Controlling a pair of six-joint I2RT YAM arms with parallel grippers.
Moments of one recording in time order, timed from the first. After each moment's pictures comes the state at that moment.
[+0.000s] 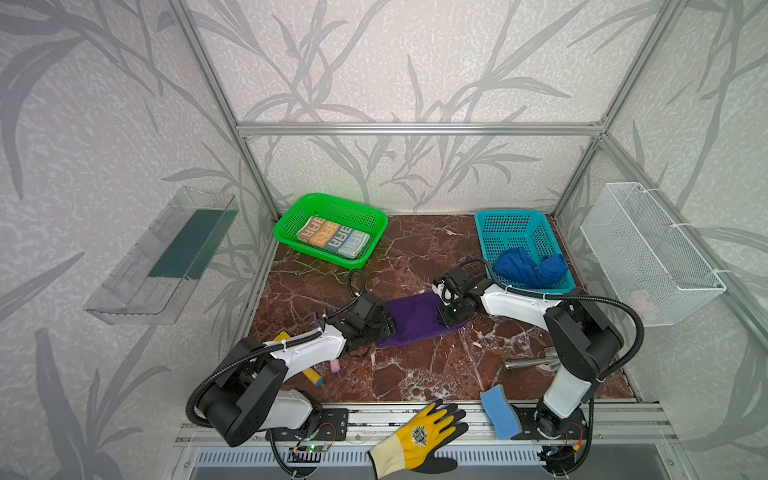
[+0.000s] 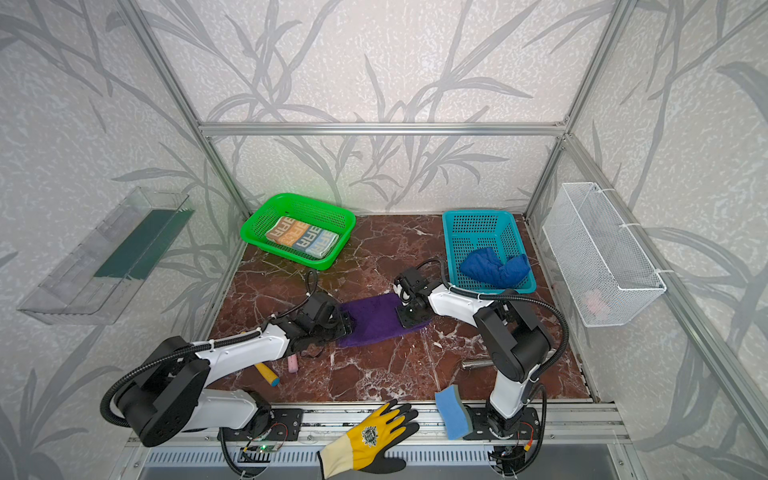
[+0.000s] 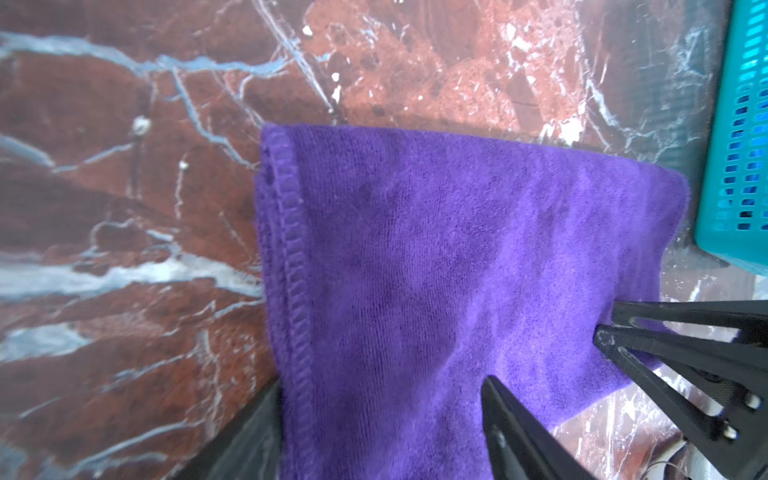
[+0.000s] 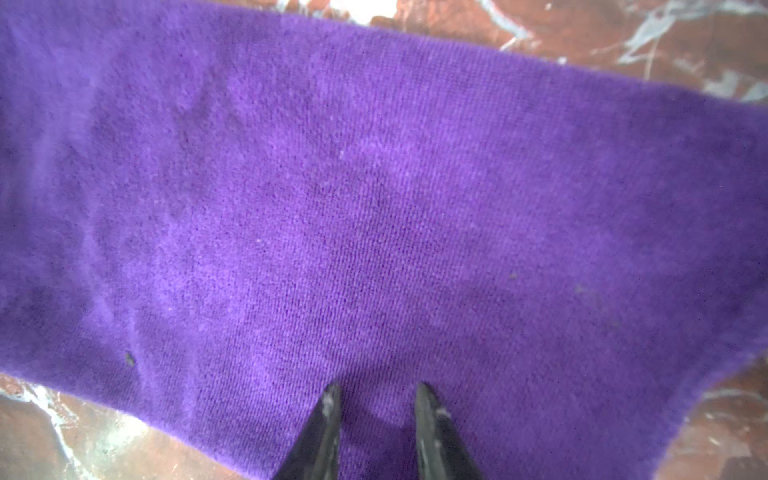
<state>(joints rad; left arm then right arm) -0.61 1.36 0.52 -0.09 0.04 -0.95 0.64 1.77 1.02 -0.47 -0.17 0.24</state>
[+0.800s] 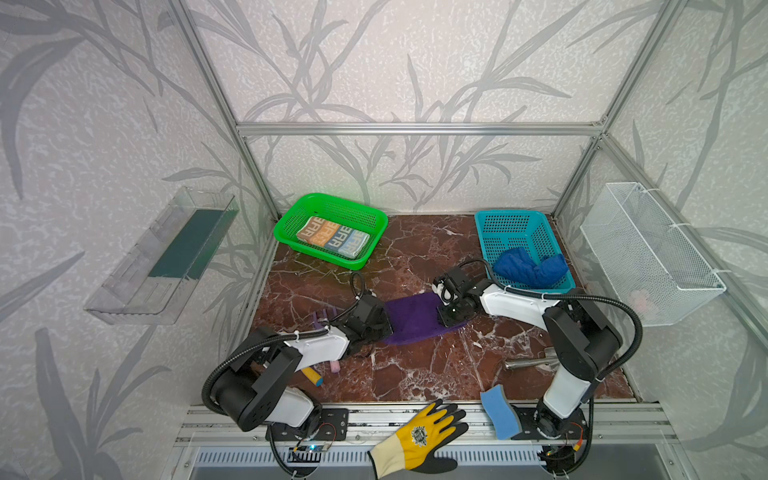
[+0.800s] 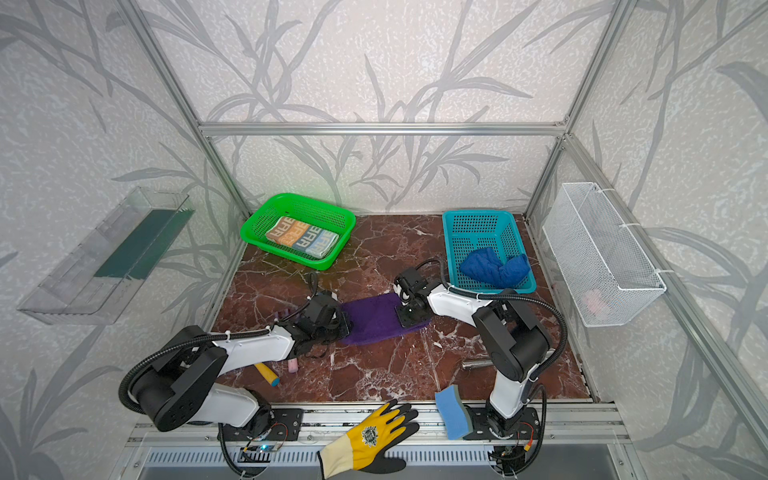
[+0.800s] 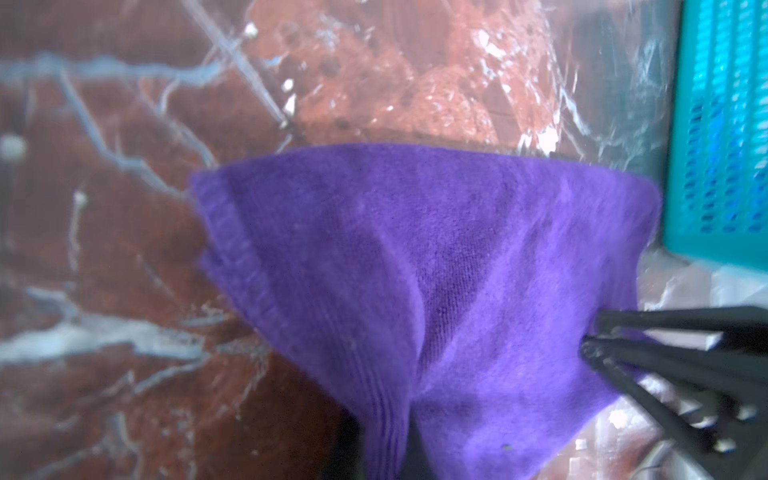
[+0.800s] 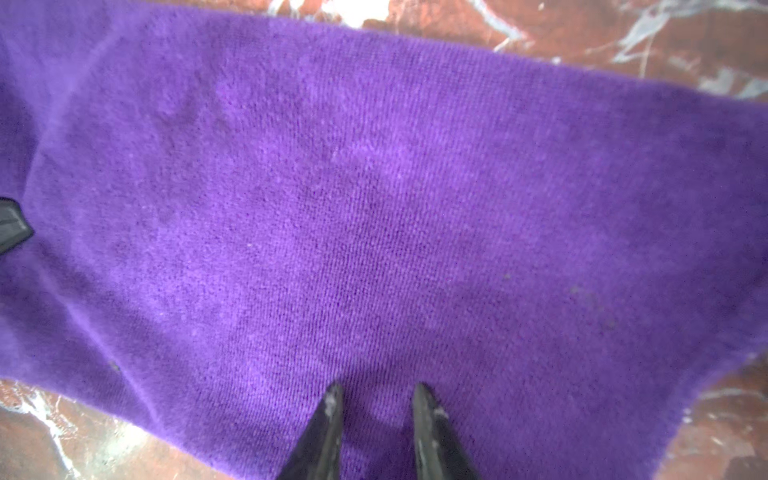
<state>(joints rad) -0.61 1.45 0.49 0.08 0.05 -0.92 0.65 1.77 1.02 -0.46 -0.16 0.25</state>
